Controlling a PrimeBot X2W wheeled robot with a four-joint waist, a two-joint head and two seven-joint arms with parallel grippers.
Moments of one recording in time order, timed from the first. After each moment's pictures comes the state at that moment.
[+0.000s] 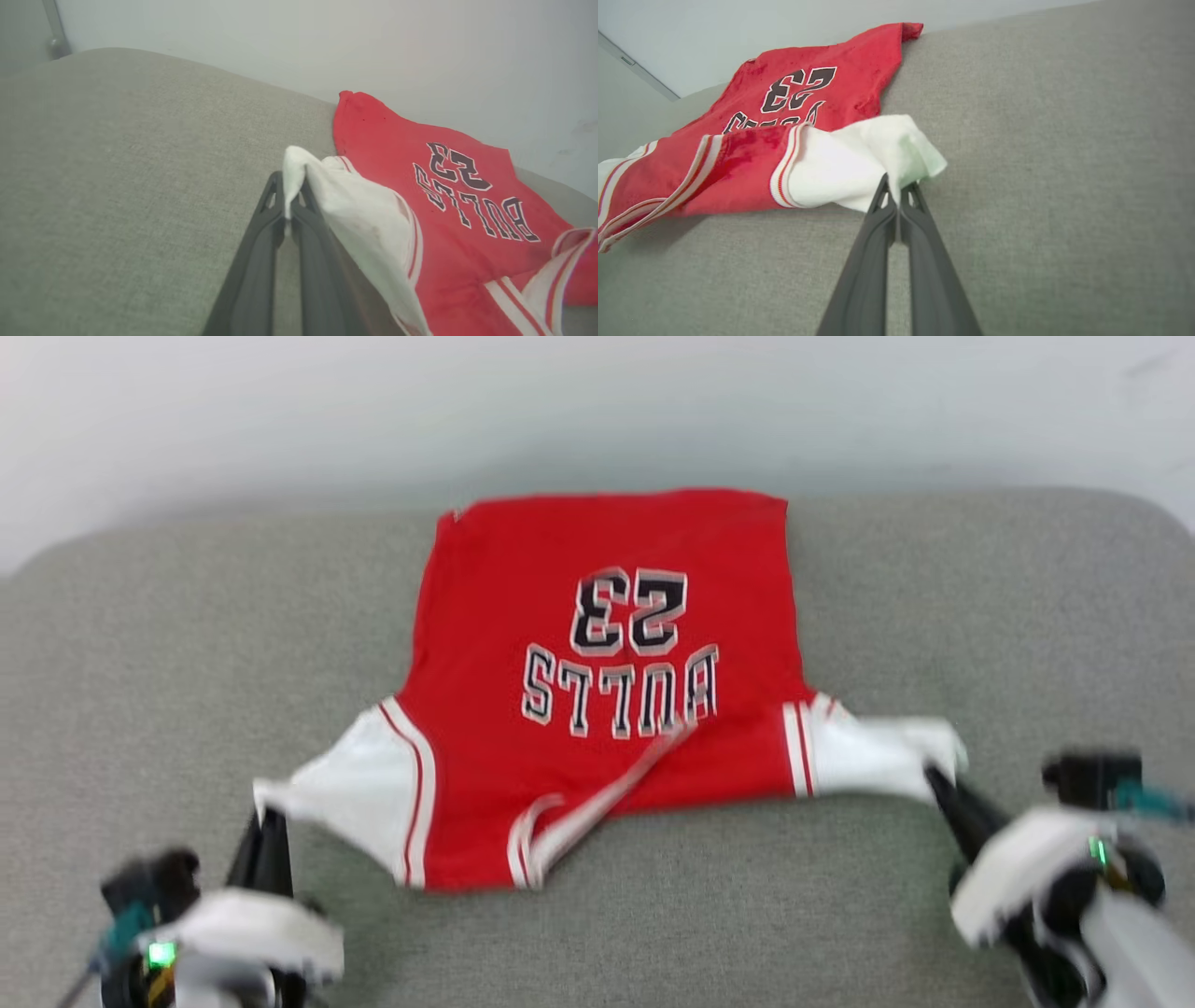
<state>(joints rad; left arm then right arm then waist) -0.19 0.23 -0.04 0.46 -0.56 -0.06 -0.26 -0.39 -0.39 0.45 0.59 0.78 0.13 -0.09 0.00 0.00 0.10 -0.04</state>
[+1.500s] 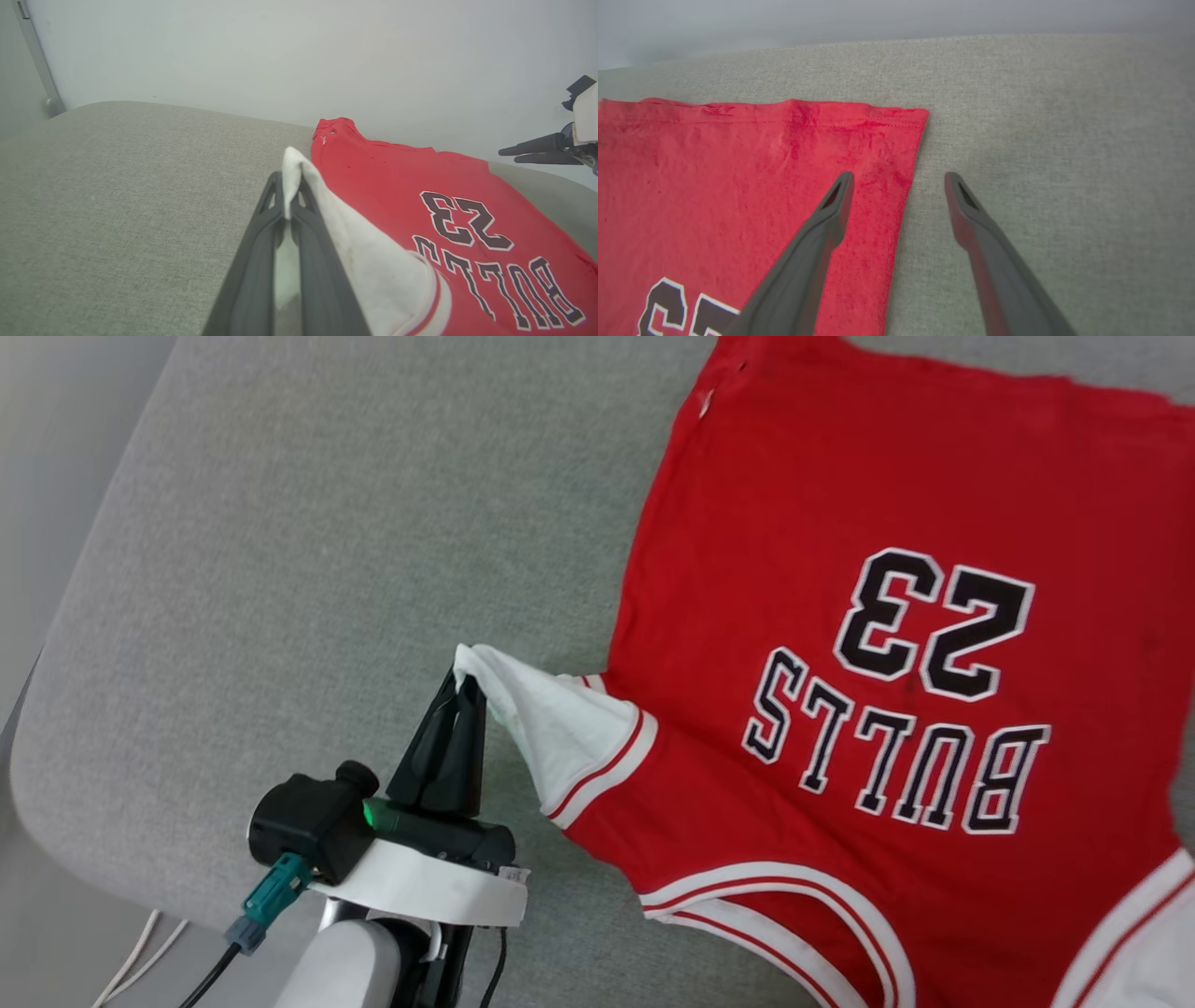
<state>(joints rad) -0.17 0.13 -0.29 -0.07 -0.39 -0.03 -0.24 -0.96 -0.42 -0.18 0.71 0.33 0.13 0.68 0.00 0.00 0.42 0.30</state>
